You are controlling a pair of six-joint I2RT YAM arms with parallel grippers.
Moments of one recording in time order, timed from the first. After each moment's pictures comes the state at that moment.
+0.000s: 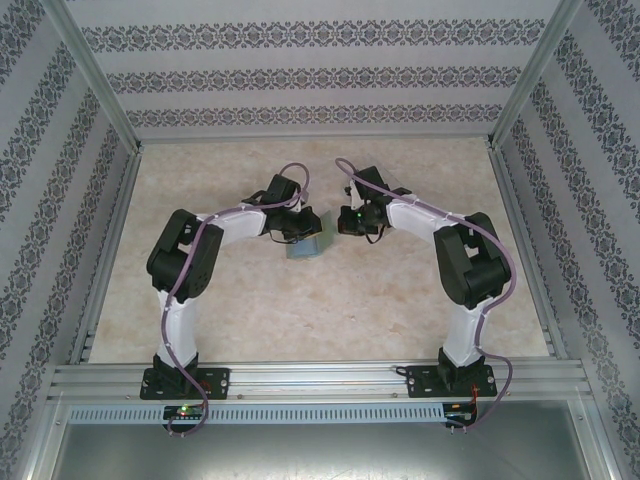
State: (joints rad) left arm -0.44 2.05 1.32 -0.20 0.50 -0.76; right arm 0.42 1.91 1.29 -0.46 -0.32 0.43
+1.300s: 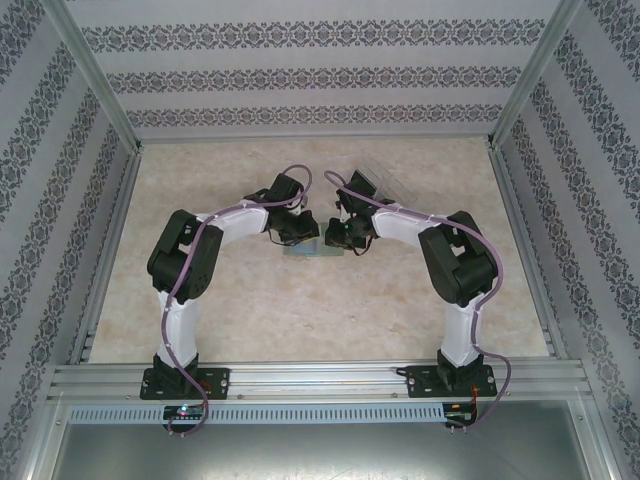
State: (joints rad) left arm -0.46 2.04 1.36 -0.38 0.43 -0.71; right arm 0.50 1.96 1.25 -0.41 -0.30 0.61
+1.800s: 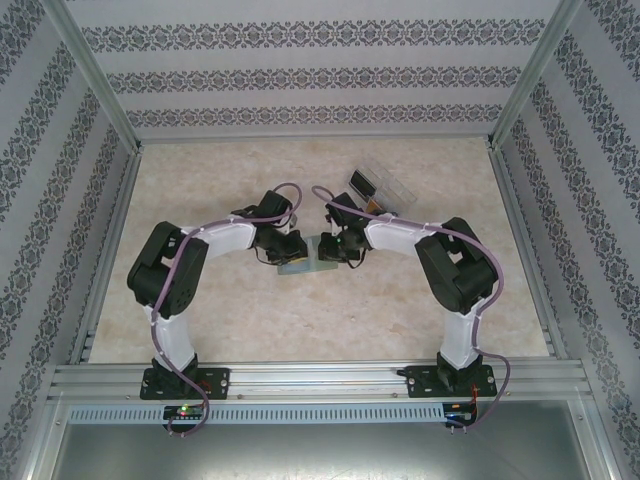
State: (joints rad) left arm -0.46 1.85 1.11 -0.41 0.45 -0.70; right arm 0.60 1.91 1.17 -0.42 -0.28 0.60
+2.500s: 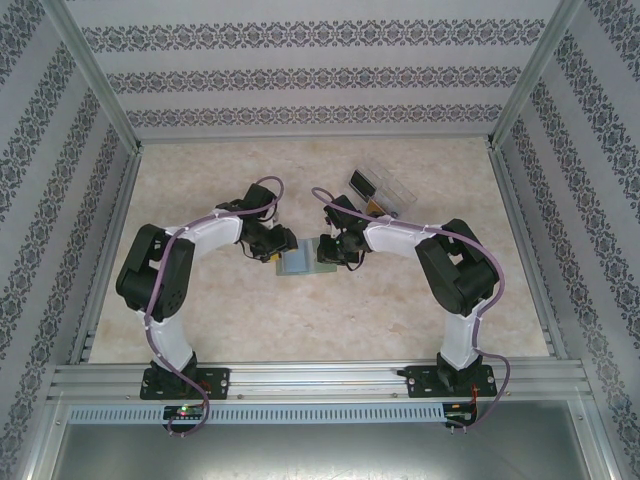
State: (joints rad) left arm -0.37 1.83 1.15 -0.53 0.40 -0.71; right arm 0.61 1.91 1.17 -0.42 -0.27 0.65
